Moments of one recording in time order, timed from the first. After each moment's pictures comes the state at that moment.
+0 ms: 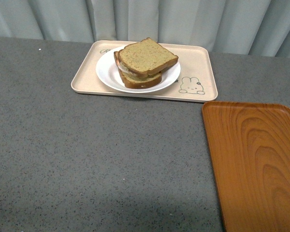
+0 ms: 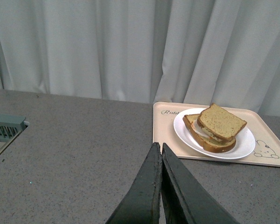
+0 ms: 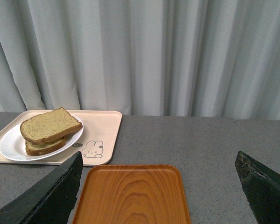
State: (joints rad) left arm 0.00 0.32 0.02 0.32 0.00 -0.01; right arm 0.00 0.00 0.01 0.00 0.00 0.00
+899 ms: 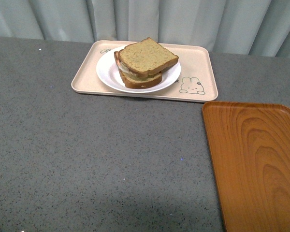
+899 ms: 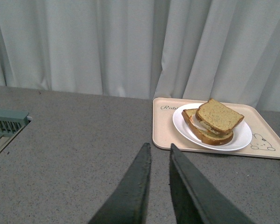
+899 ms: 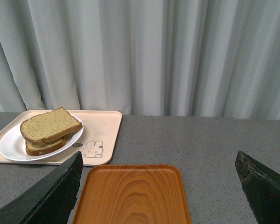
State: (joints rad) left arm 0.00 0.01 0.02 0.00 0.00 -0.01; right arm 0.00 0.00 0.01 0.00 0.00 0.00
